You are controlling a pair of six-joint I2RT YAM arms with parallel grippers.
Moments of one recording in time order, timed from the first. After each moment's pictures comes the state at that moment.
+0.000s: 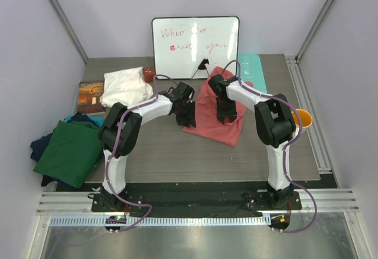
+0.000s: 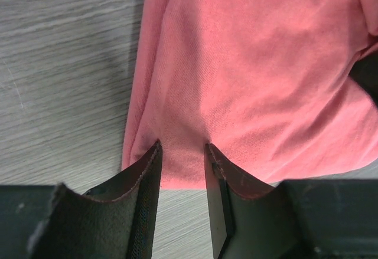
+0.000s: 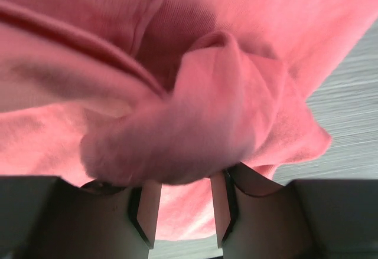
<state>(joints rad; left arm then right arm) -0.61 2.03 1.44 -0.52 0.17 -0.57 0.46 2.09 1.58 -0.97 0.21 0.47</state>
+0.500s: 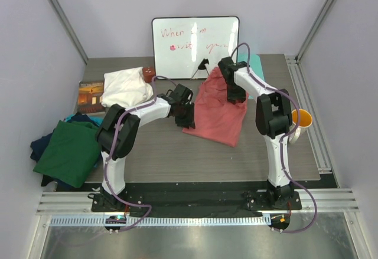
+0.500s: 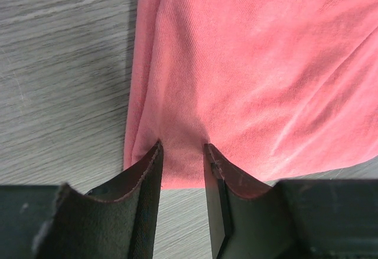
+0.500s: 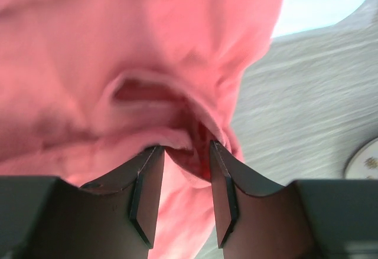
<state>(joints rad) -0.62 1.98 1.35 -0.45 0.17 -0.55 0.35 2.24 1.90 -1.02 0.40 0.38</state>
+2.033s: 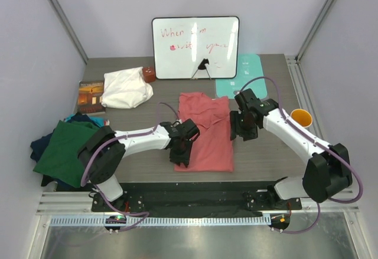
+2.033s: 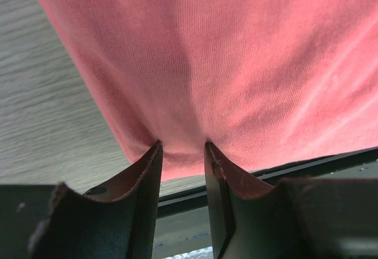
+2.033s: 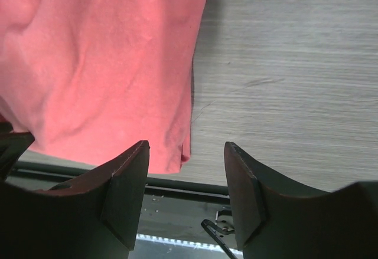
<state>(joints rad) -0.92 1.68 1.00 -0.66 0.04 -0.73 0.45 1.39 1.06 -0.92 0.00 0.45</state>
